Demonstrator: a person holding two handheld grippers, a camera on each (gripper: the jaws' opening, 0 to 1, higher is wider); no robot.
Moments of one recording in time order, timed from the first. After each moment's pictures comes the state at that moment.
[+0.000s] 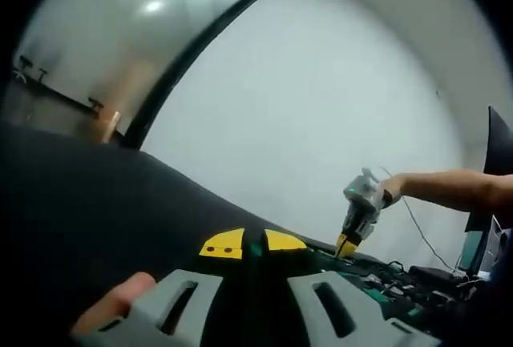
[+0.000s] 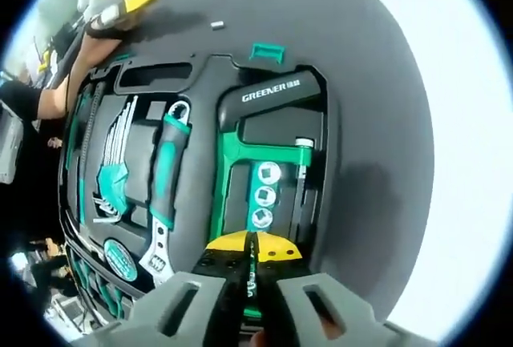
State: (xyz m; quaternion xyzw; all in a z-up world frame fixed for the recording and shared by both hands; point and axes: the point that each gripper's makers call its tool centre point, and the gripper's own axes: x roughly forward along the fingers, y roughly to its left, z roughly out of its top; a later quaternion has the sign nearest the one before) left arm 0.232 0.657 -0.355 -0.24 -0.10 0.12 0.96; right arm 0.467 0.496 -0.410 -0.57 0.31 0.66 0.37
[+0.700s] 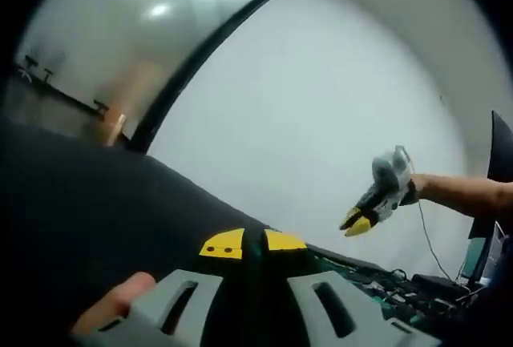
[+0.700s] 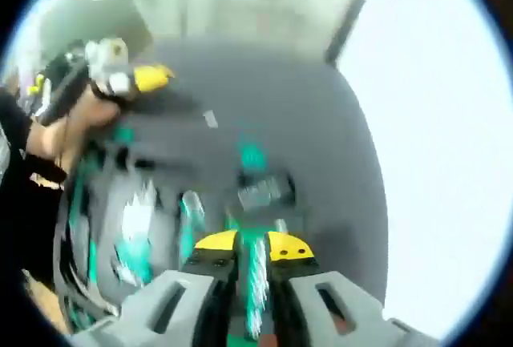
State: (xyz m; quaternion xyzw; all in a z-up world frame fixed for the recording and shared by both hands) left arm 0.220 0.672 -0.352 -0.26 -0.12 0.15 0.95; right arm 0.386 0.576 -0.322 -0.43 0.14 0.75 0.48
